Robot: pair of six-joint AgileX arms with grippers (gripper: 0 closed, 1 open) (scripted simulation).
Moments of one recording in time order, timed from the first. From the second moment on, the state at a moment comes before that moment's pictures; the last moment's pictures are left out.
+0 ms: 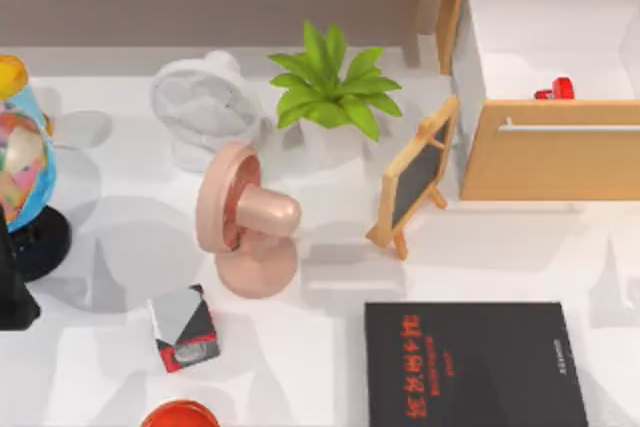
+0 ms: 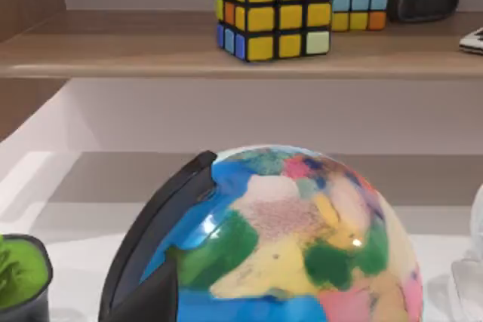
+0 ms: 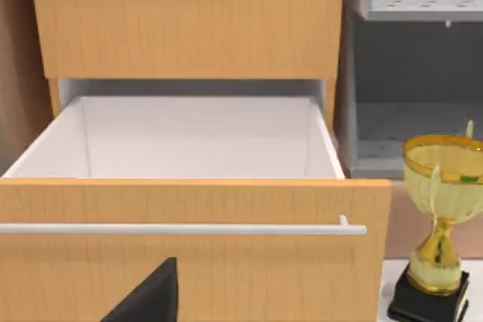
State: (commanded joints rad) left arm 0.00 0.00 0.00 0.00 0.00 0.00; right arm 0.00 0.00 0.00 0.00 0.00 0.00
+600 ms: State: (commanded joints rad) left arm 0.00 0.00 0.00 0.00 0.00 0.00; right arm 0.03 0.37 0.37 -0.25 0.00 0.03
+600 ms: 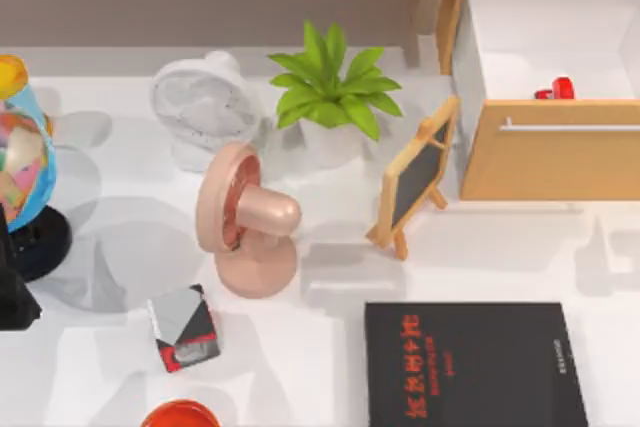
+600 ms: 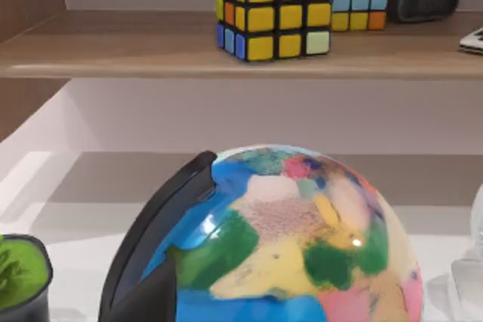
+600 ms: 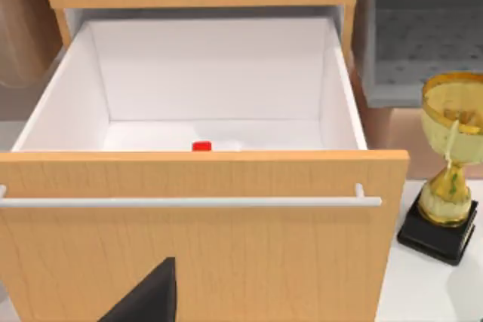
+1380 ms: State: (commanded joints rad) left arm 0.00 0.00 0.00 0.00 0.00 0.00; right arm 0.11 1.87 1.69 -0.96 0.01 0.11
